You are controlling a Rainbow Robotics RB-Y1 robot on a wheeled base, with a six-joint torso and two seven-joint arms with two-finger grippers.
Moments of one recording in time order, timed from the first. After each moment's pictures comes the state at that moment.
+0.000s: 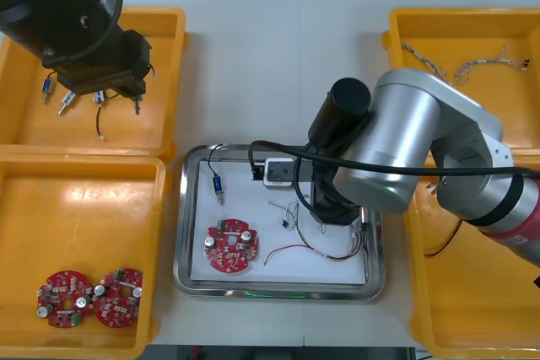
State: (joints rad) right arm -0.72 -0.57 0.73 -2.02 -0.64 1.72 1.94; left arm -0.84 0.69 -0.12 -1.72 0.92 1.89 -0.85
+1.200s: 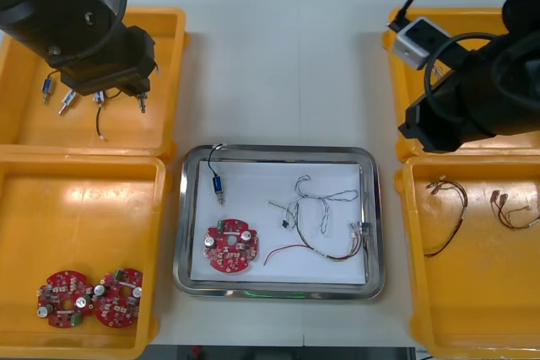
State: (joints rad) right arm -0.61 -0.73 0.12 -2.30 -0.83 1.92 1.44; left arm -0.84 0.69 -0.13 -1.77 0.92 1.90 -0.76
